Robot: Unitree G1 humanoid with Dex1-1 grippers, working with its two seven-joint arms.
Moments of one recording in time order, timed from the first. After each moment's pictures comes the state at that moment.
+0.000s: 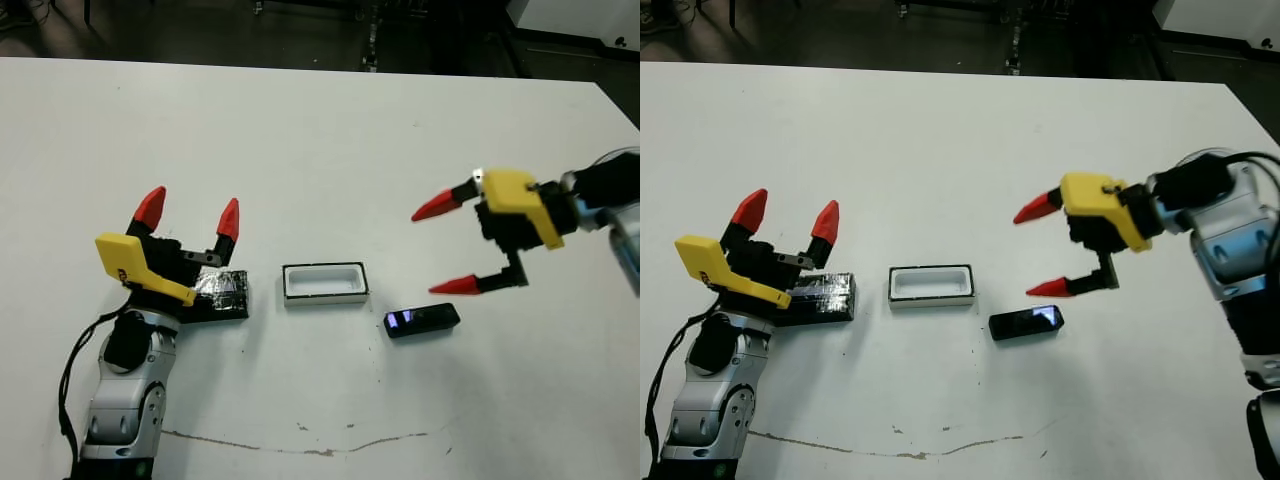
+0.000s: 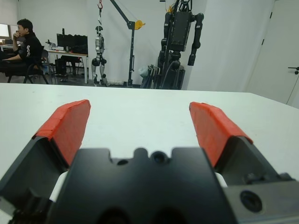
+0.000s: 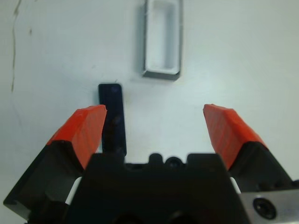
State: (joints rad) left arm -0.01 0.16 0.07 -0.17 -0.27 -0.08 -0.22; right arm -0.71 -0.86 0.38 0.12 0.08 0.15 1.53
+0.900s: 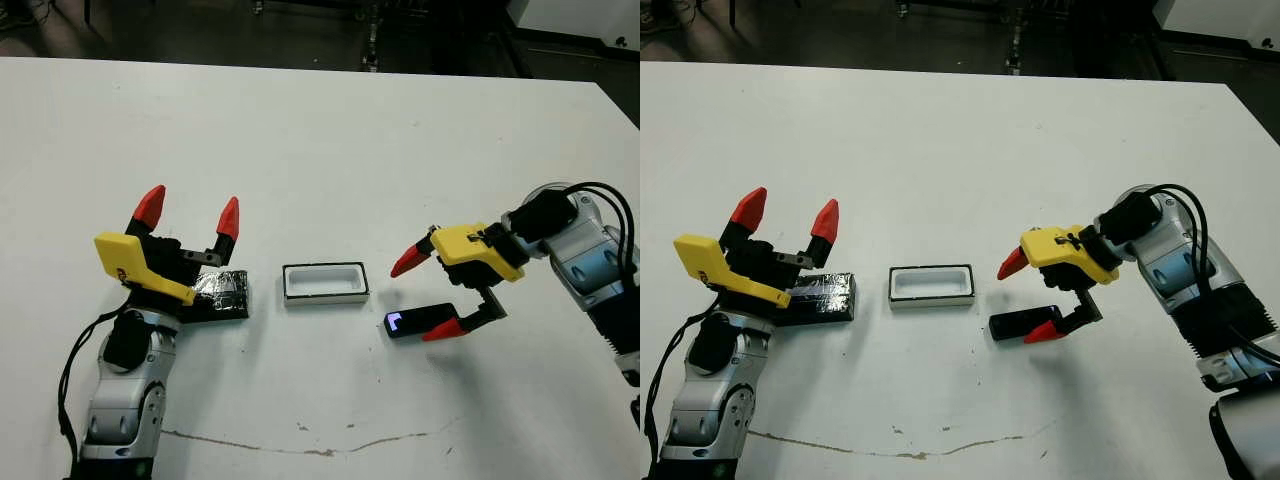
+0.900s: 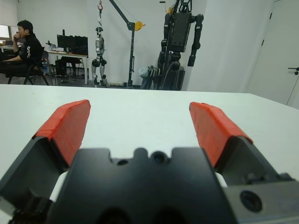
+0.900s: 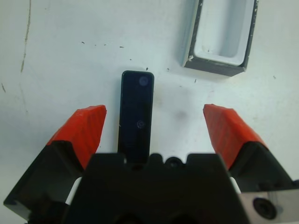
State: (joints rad) left arm -0.01 0.16 0.07 -0.18 -0.27 -0.08 -0.22; right arm -0.69 -0.76 0.48 0.27 0.00 0.05 1.58
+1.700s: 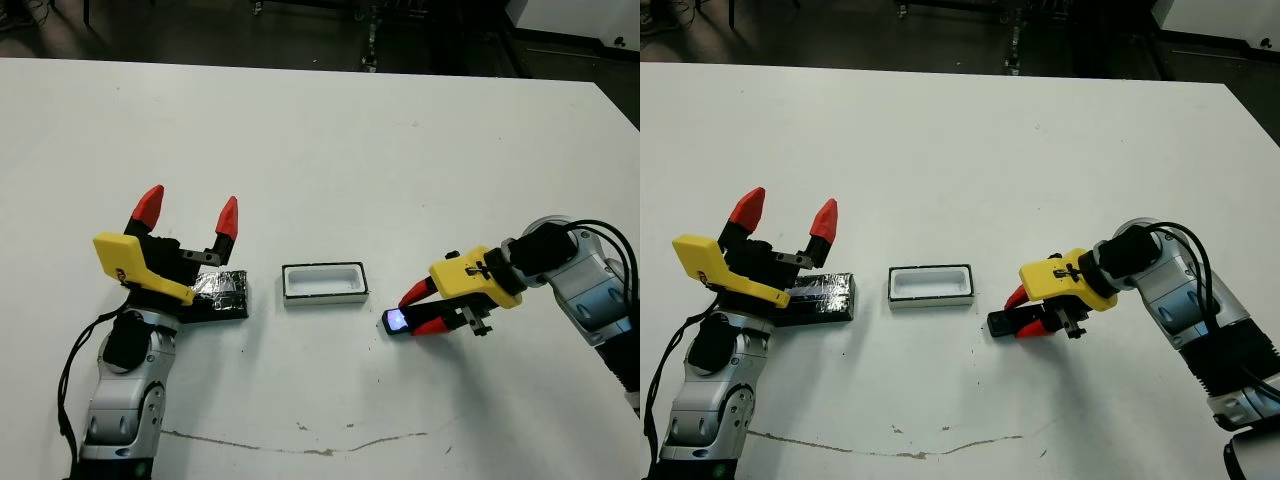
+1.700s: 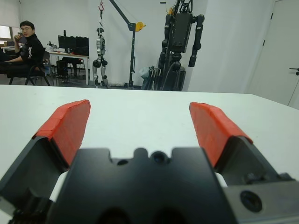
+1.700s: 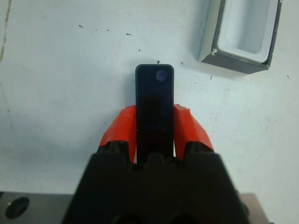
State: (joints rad) left arm -0.01 0.16 0.08 -0.18 -0.27 -0.08 -0.21; right arm -0.56 -0.79 0.45 0.12 -0.06 0.02 1.47
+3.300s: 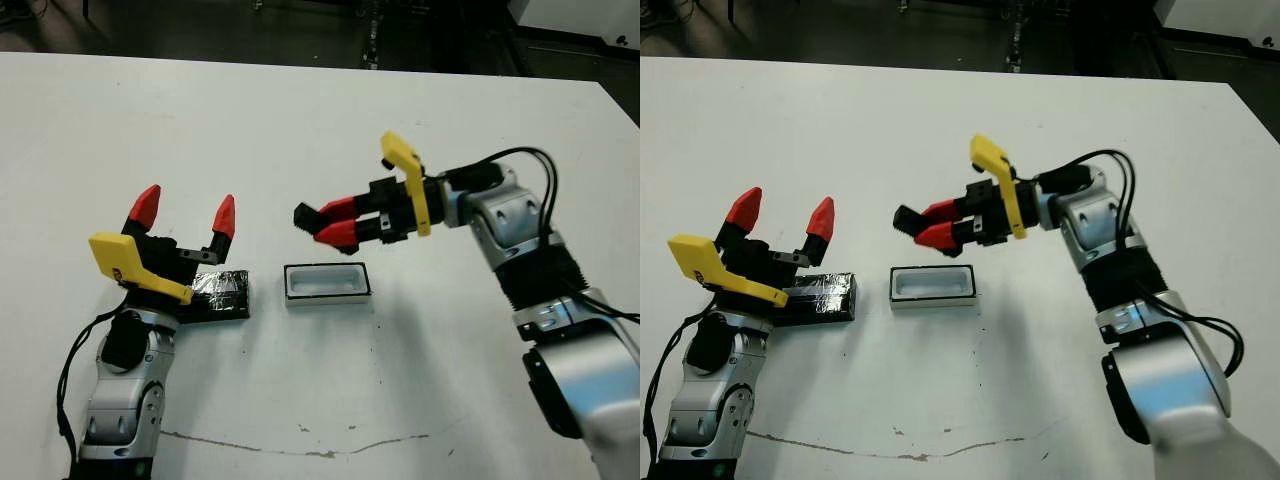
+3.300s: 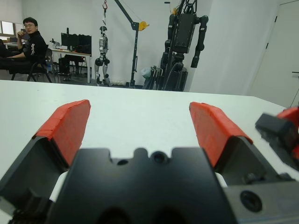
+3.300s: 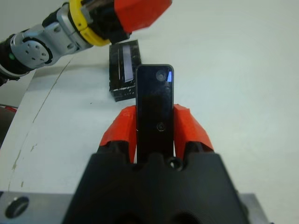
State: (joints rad) left arm -0.01 0.16 0.08 -0.18 -0.28 -0.08 -0.21; right arm -0.85 -0.36 0.31 0.52 0.21 0.39 1.37
